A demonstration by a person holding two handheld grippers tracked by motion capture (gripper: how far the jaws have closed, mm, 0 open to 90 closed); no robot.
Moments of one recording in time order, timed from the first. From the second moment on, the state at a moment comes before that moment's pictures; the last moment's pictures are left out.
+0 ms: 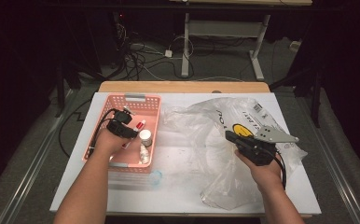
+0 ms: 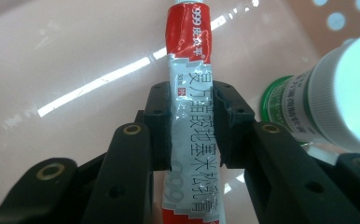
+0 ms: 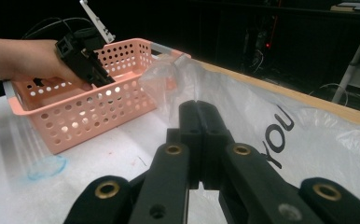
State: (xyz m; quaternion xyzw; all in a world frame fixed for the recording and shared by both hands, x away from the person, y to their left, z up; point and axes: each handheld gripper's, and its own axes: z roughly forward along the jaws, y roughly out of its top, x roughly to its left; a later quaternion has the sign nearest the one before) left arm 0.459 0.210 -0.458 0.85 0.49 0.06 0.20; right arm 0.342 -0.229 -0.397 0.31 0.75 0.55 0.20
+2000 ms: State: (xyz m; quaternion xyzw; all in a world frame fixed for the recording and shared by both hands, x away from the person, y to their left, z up) left arm 0.328 0.222 -0.415 0.77 0.43 0.16 0.44; right arm 0.335 -0.223 -0.398 0.29 0.76 0.55 0.20
